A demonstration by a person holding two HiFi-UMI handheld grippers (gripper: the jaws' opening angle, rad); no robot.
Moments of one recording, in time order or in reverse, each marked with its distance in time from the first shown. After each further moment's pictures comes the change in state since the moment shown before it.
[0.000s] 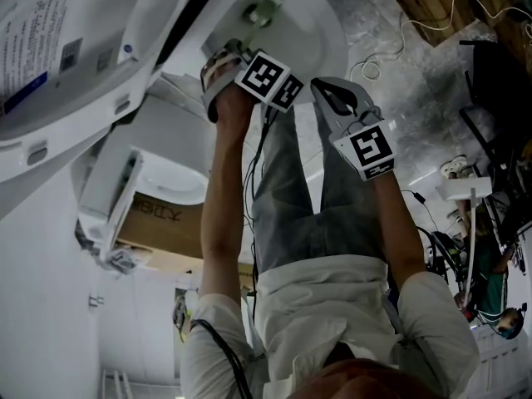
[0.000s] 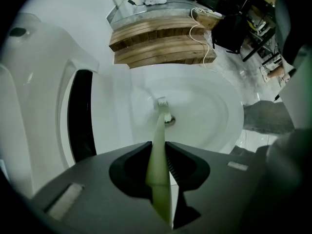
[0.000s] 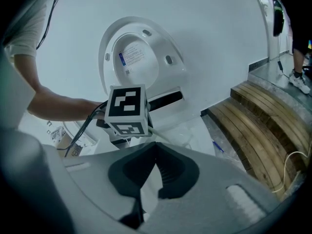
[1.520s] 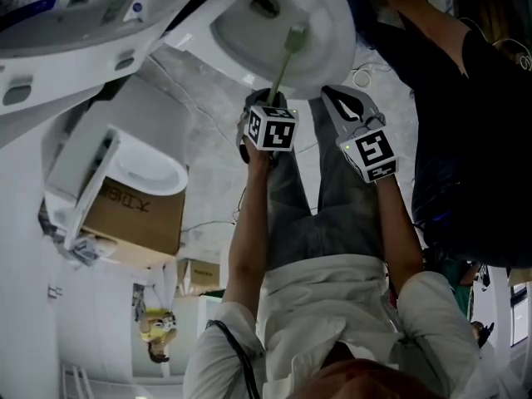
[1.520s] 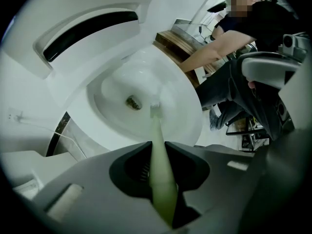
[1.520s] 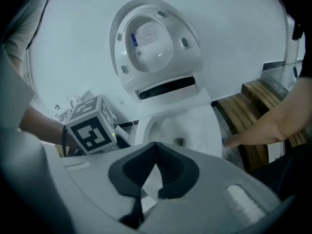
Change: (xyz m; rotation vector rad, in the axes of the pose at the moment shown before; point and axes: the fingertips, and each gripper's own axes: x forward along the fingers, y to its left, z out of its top) left arm -0.009 -0.157 -0.054 -0.819 -0.197 -0.427; right arm 0.002 0.017 -0.047 -0.106 0.167 0.060
